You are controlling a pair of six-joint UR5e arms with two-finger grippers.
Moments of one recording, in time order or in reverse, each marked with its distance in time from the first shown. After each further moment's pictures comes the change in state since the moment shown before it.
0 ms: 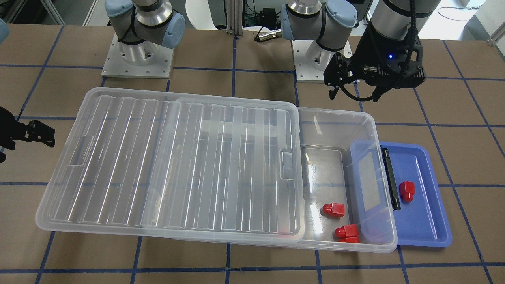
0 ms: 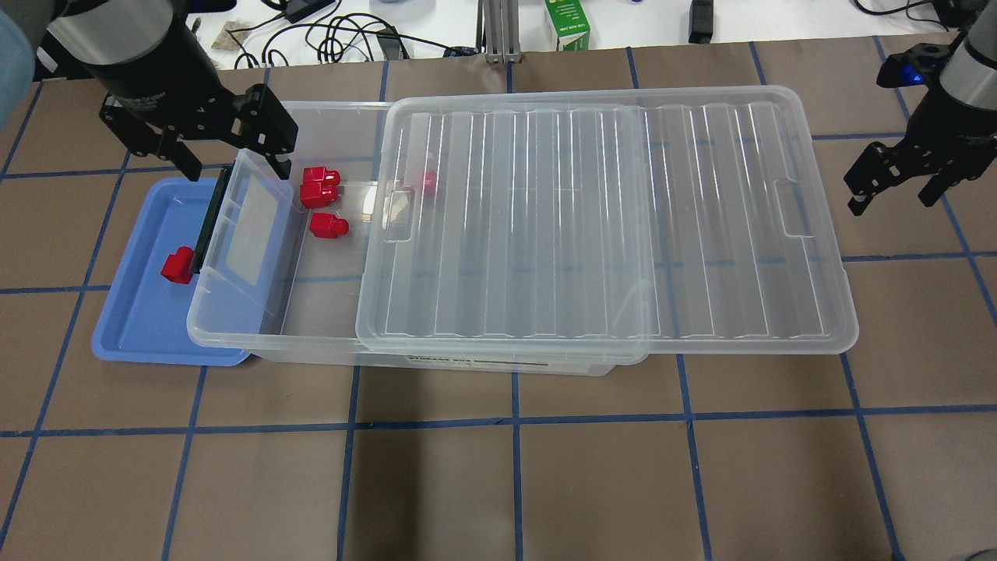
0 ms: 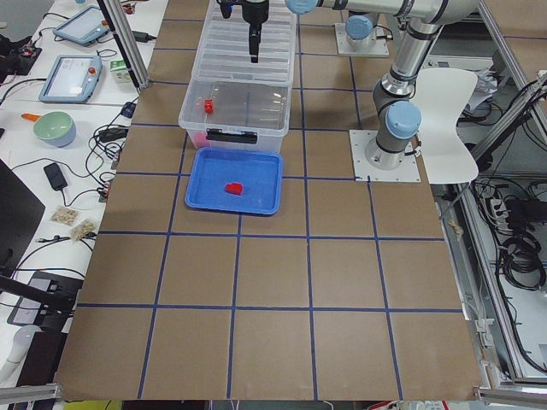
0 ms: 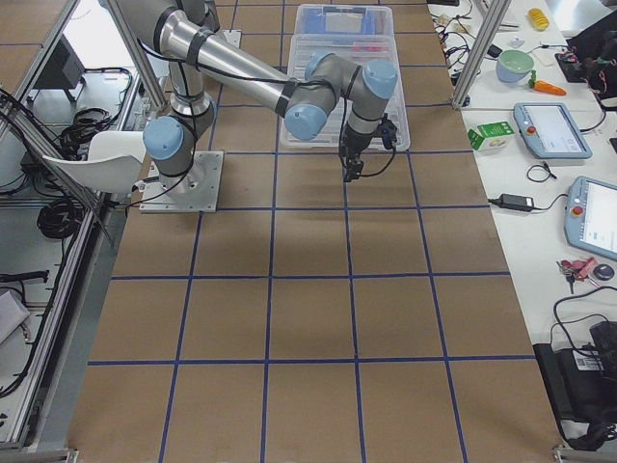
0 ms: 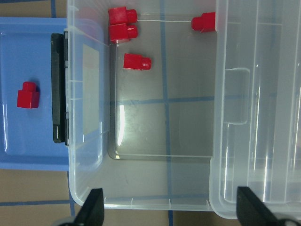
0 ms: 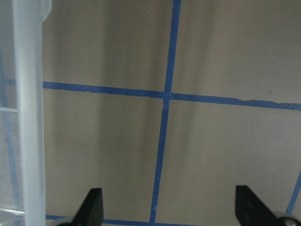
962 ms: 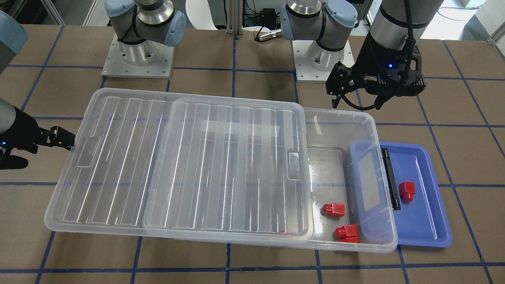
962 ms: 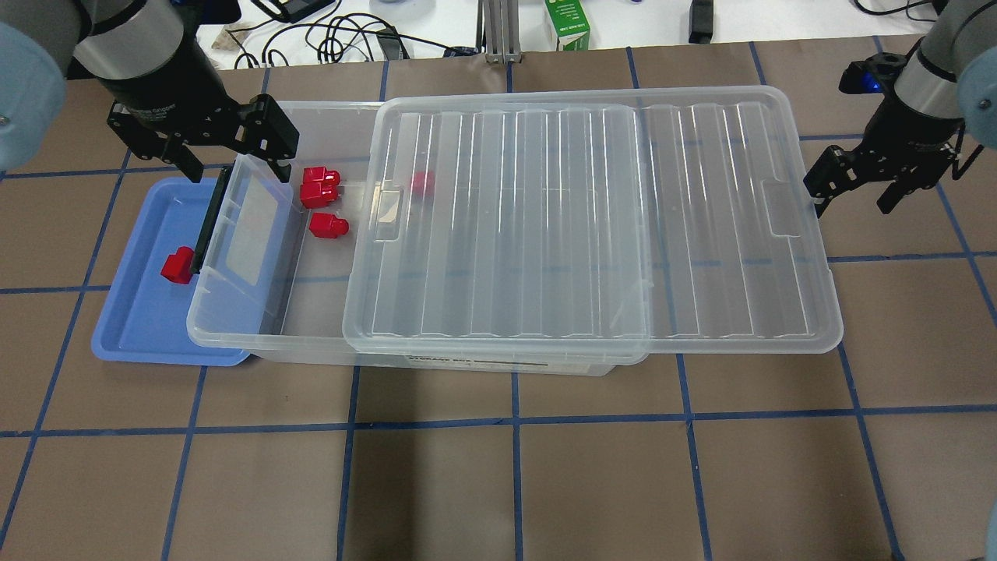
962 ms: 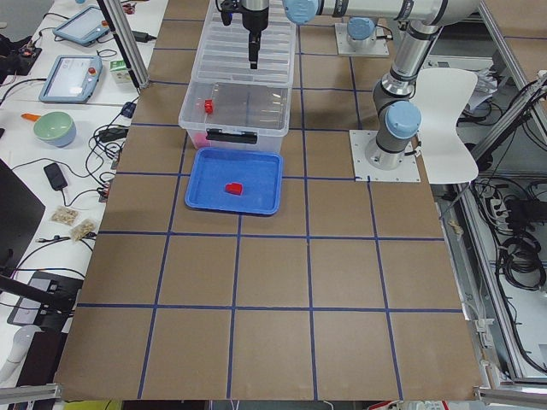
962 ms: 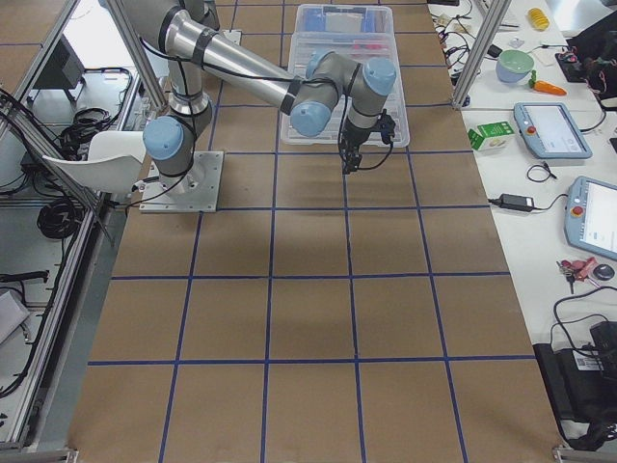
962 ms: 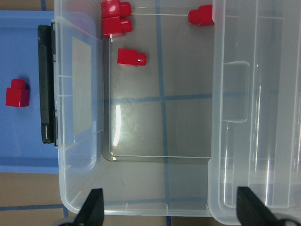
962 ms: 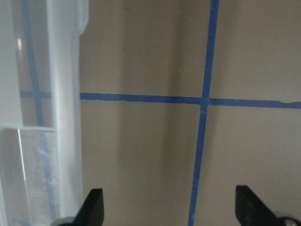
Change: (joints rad) left arm 0.004 -0.008 -0.022 0.064 0.033 0.000; right arm 0.076 0.009 0.015 -0.003 0.045 0.130
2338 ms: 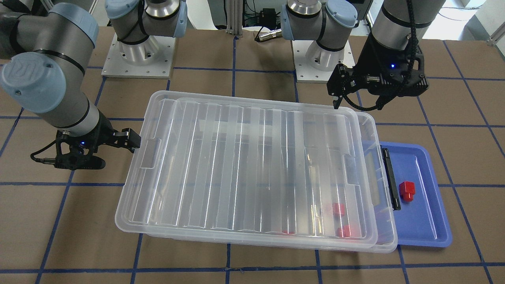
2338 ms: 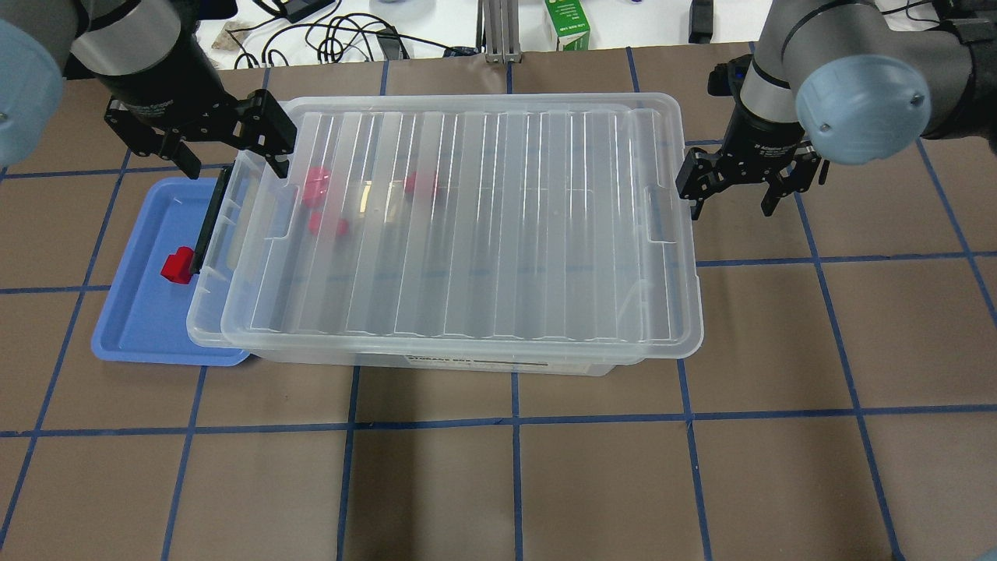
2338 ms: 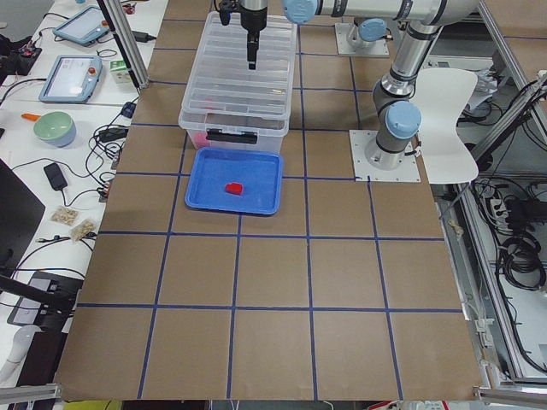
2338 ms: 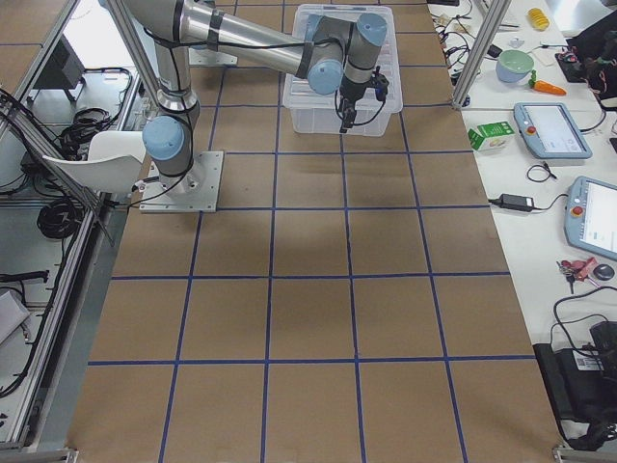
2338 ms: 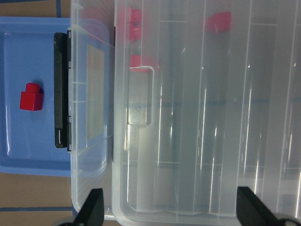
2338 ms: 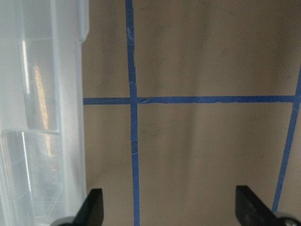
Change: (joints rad) left arm 0.003 -0.001 0.004 0.005 -0.002 -0.007; right arm 0.262 -0.001 -0.009 -0.001 0.005 0.302
